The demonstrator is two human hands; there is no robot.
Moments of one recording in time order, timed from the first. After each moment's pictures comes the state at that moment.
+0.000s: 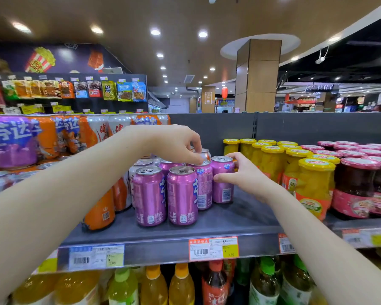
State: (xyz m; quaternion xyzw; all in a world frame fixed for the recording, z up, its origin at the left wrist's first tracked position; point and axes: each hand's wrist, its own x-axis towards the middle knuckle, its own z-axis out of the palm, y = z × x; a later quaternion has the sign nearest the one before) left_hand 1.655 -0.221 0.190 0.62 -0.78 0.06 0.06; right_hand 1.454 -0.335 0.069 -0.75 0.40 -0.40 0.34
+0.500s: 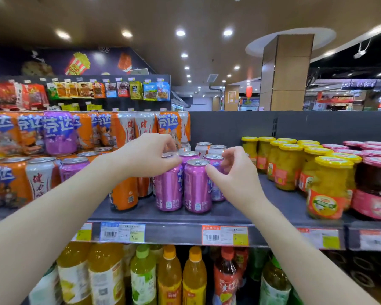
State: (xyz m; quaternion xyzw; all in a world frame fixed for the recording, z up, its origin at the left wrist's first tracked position) left_hand 1.701 -0.145 0.145 0.71 -0.67 0.11 0.19; right_hand 1.496 -0.236 0.066 -0.75 0.33 -0.54 0.18
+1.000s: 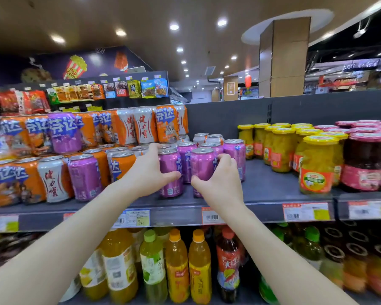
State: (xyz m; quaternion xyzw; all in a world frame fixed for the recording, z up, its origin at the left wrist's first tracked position) left_hand 1.689 -0.136 0.082 0.74 -0.58 0.02 0.33; right_hand 1.519 -0.205 0.028 -0.72 0.42 -0.52 0.18
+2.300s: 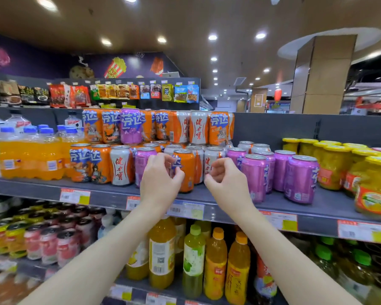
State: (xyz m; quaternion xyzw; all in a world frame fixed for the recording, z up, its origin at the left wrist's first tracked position) left_hand 1.754 -0.066 0.033 0.66 -0.45 0.21 0.57; right_hand 1.596 -0.139 0.040 -0.77 0.27 -0.52 0.24
